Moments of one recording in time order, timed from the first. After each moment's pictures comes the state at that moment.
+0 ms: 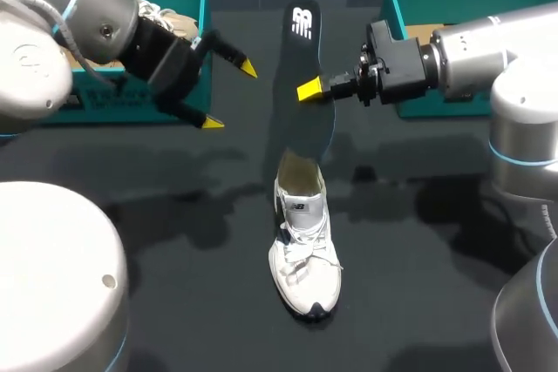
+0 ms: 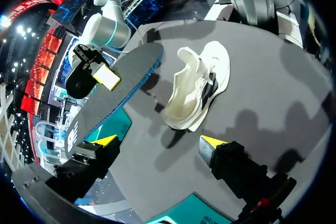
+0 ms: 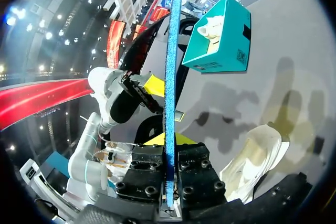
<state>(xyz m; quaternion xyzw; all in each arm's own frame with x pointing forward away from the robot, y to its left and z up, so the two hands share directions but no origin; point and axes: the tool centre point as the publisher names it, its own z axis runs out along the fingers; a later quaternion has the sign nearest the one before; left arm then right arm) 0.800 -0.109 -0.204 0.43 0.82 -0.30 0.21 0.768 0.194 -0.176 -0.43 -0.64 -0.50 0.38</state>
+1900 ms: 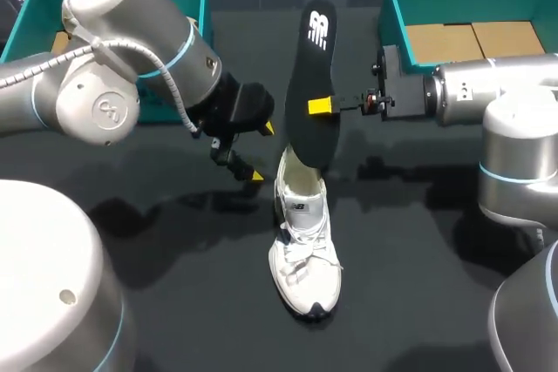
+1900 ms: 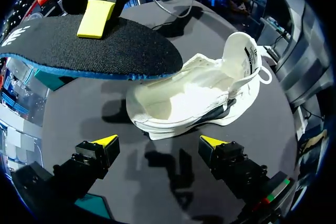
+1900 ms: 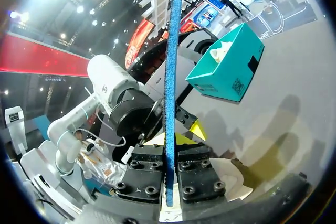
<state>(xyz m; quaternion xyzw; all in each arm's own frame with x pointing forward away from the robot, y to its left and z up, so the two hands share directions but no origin) 0.774 -0.141 -0.325 0.11 0.97 -0.24 0.04 0.802 0.175 -0.239 -0.33 -0.66 -0.61 0.29</state>
